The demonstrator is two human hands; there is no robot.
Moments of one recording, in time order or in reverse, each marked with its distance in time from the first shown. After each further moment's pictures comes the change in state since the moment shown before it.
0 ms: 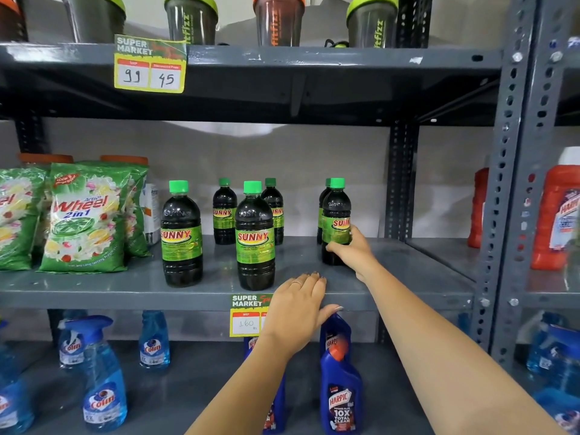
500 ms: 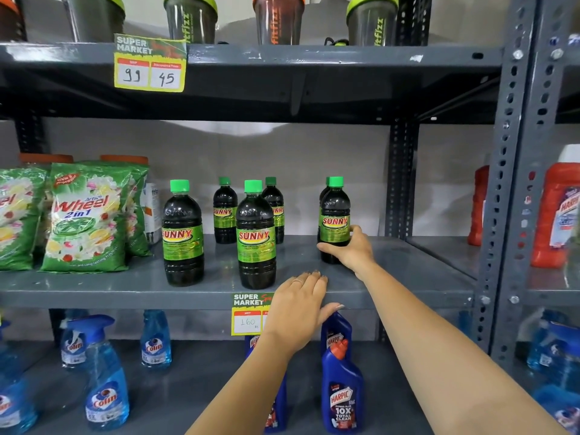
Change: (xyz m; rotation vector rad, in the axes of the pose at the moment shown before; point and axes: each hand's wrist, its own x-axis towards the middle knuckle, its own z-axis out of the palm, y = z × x) left_hand 0.001 0.001 -0.004 -0.022 -0.031 -0.011; right_hand -0.004 -0.003 0.003 -0.211 0.107 -0.019
